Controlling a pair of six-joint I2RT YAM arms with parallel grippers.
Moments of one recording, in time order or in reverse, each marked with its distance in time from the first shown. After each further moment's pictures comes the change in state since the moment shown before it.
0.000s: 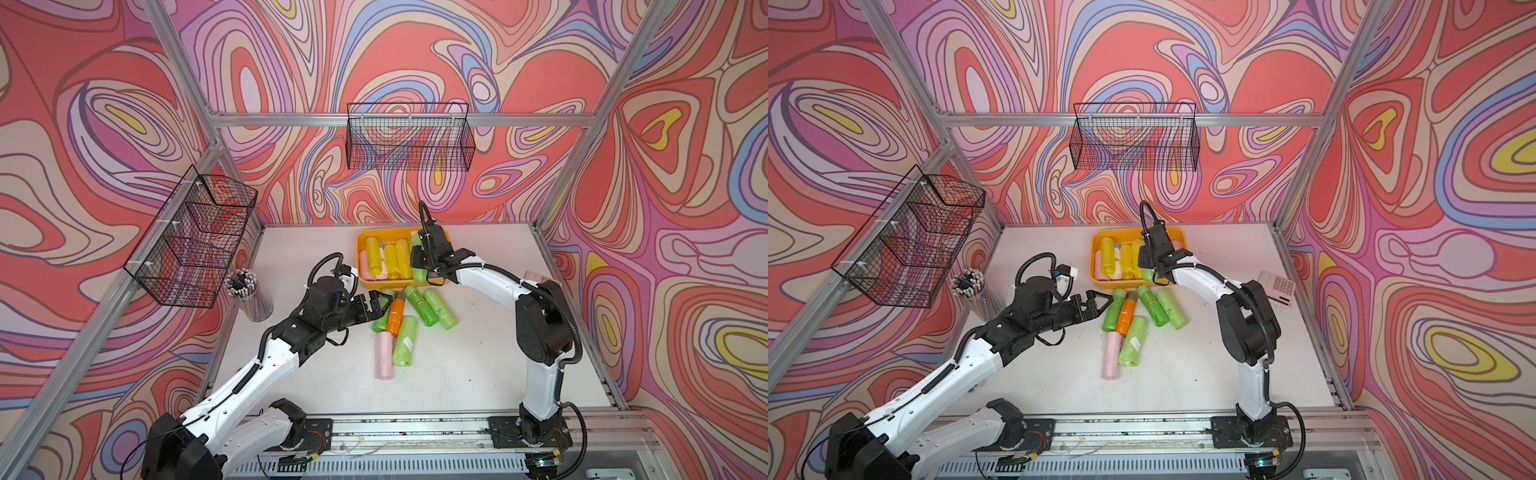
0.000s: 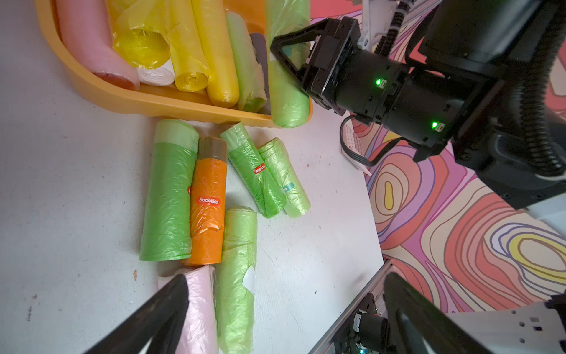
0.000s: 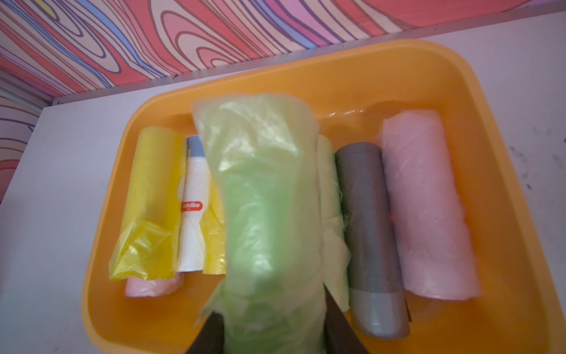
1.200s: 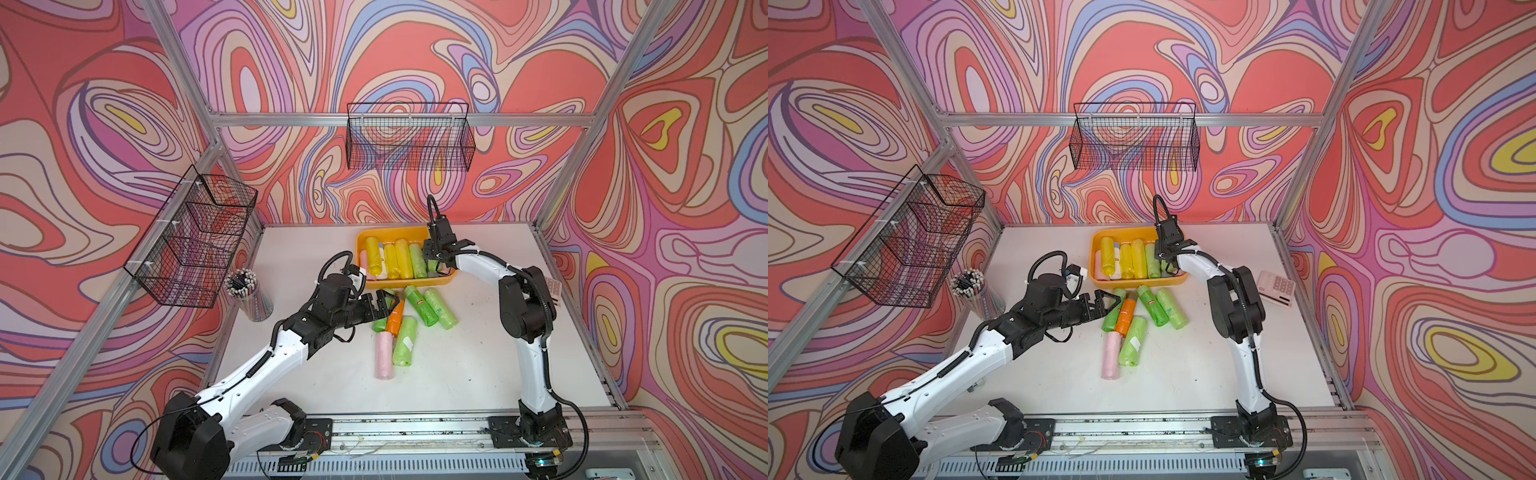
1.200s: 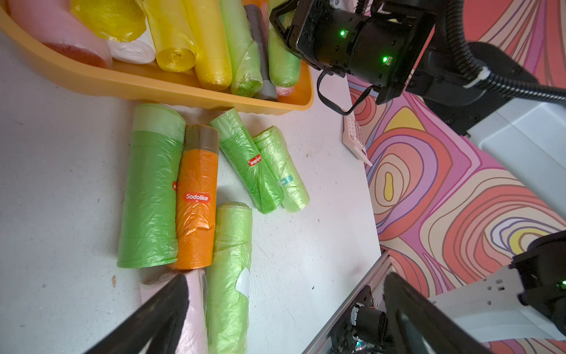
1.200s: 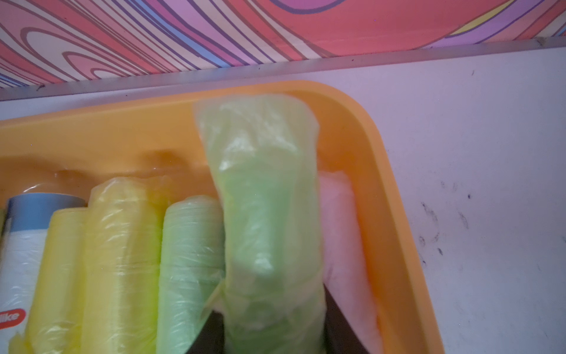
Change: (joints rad) left arm -0.021 0.097 0.018 0.039 0.033 -0.015; right arm -0.123 0.222 0.186 -0.022 0.082 -0.136
